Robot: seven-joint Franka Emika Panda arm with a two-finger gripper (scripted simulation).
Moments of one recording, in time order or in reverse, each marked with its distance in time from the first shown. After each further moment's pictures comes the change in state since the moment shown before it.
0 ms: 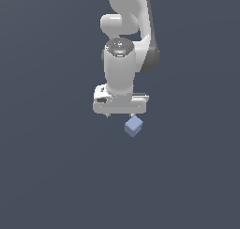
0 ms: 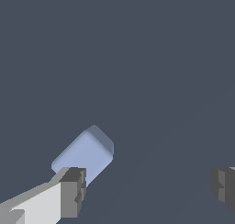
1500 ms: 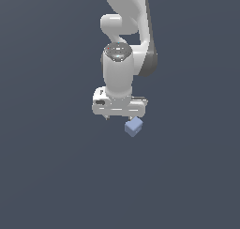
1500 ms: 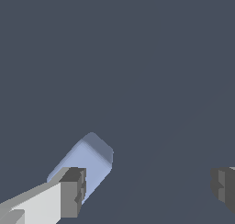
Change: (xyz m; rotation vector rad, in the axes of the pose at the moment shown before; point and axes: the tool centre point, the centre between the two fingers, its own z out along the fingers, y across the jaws) arm 0.005 0.004 0.010 0.001 0.013 0.069
